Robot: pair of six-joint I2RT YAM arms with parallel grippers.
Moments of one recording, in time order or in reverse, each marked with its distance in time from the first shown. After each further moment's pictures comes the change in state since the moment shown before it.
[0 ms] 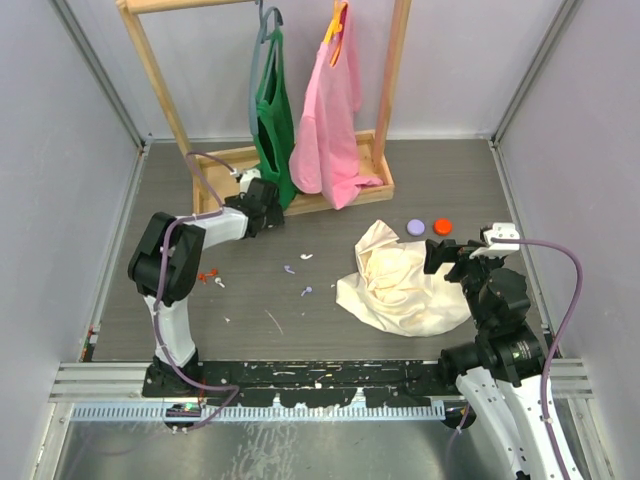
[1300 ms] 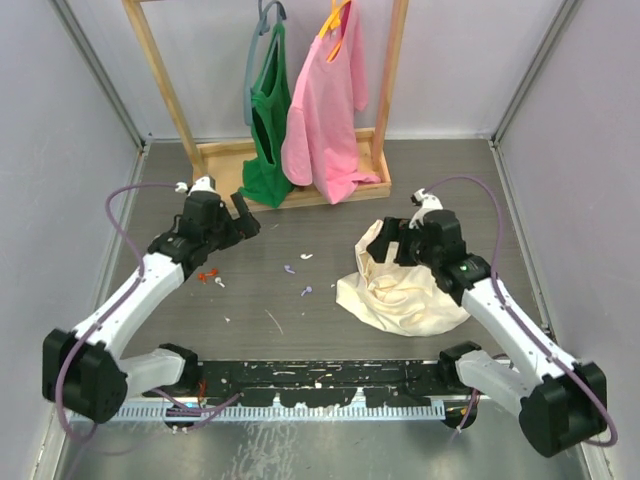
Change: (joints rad) left arm 0.078 -0.709 -0.271 -0.258 0.320 -0.140; right arm 0.067 0.606 0.063 0.097 -0.340 0.235
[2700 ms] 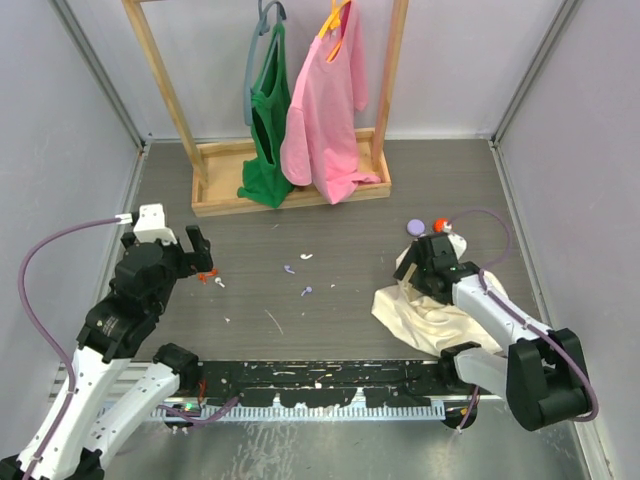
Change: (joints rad) left arm -0.077 -0.658 -0.019 -0.326 -0.298 0.393; right arm -0.010 0.195 -0.162 -0.121 0.354 0.336
